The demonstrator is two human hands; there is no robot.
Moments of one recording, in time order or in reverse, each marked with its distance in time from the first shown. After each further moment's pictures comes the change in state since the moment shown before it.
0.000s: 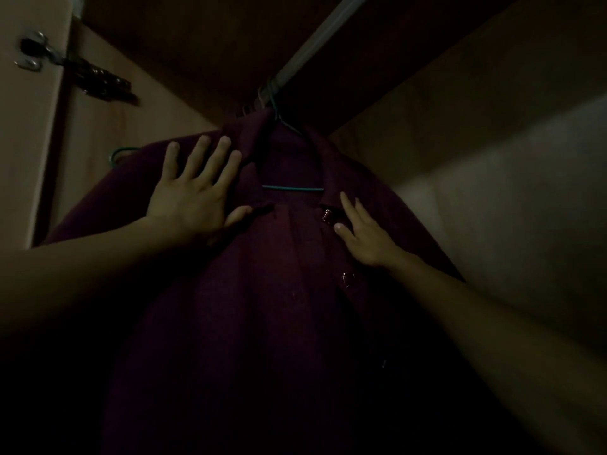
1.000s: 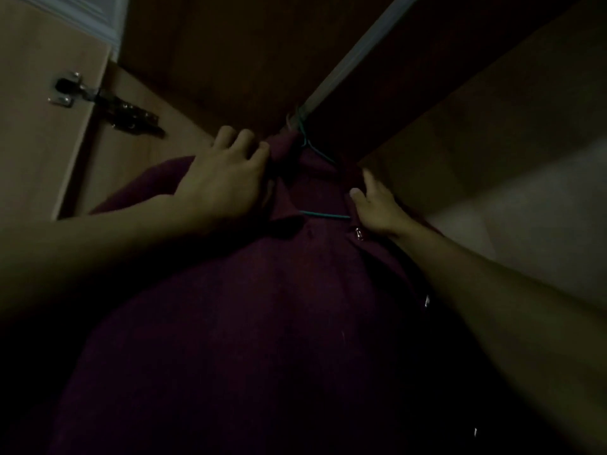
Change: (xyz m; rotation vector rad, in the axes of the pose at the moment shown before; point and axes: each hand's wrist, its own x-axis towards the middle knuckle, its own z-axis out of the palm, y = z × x) left_hand 0.040 -0.008 -0.044 -0.064 0.085 0.003; right_hand 0.097 -0.048 -0.029 0.138 0.269 -0.078
